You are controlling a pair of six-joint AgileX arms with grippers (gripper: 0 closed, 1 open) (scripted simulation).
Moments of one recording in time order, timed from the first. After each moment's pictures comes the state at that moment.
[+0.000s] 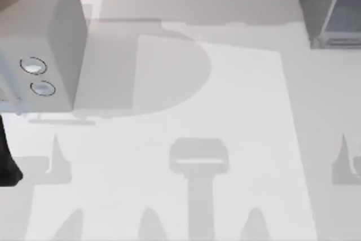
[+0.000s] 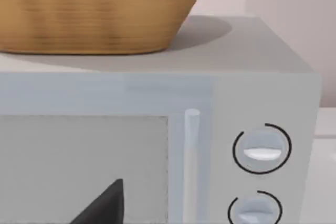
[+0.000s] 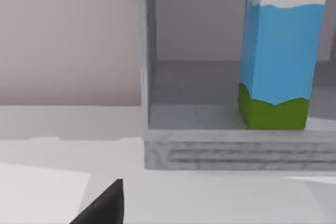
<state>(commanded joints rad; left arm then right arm) 0.00 0.00 0.00 0.00 0.00 0.00 0.00 0.00 0.00 0.00 0.00 0.00</state>
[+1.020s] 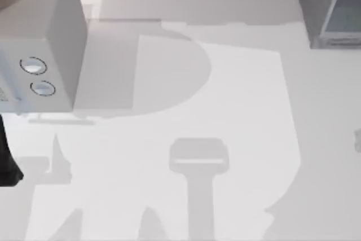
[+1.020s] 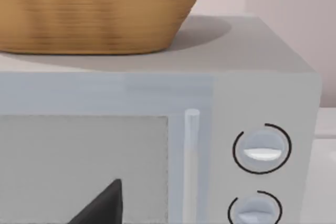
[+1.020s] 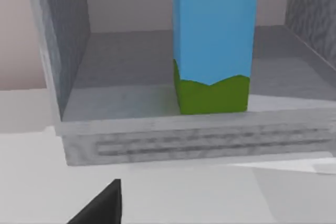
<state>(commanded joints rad) 0.00 0.00 0.00 0.00 0.00 0.00 -0.33 1.03 0.07 0.87 -0.25 0.01</state>
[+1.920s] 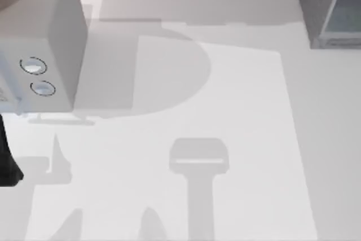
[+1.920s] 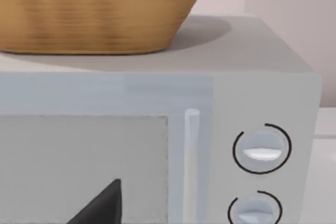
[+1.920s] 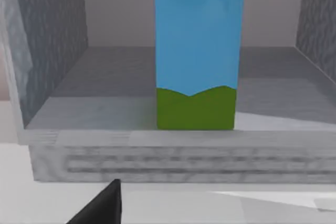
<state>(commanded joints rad) 0.00 0.00 0.00 0.00 0.00 0.00 -0.53 1.79 0.18 1.62 -0.51 0.02</state>
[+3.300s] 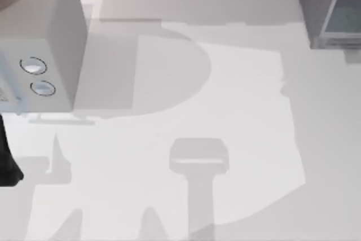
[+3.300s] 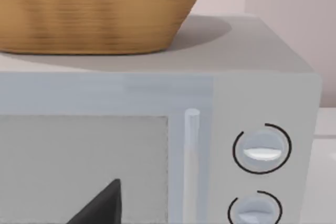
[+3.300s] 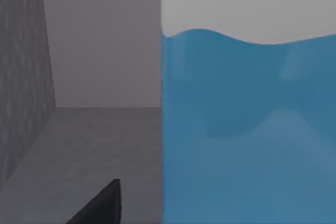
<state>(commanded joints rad) 0.00 0.00 0.00 0.00 0.00 0.00 -0.25 2.12 0.92 1.21 -0.21 0.01</state>
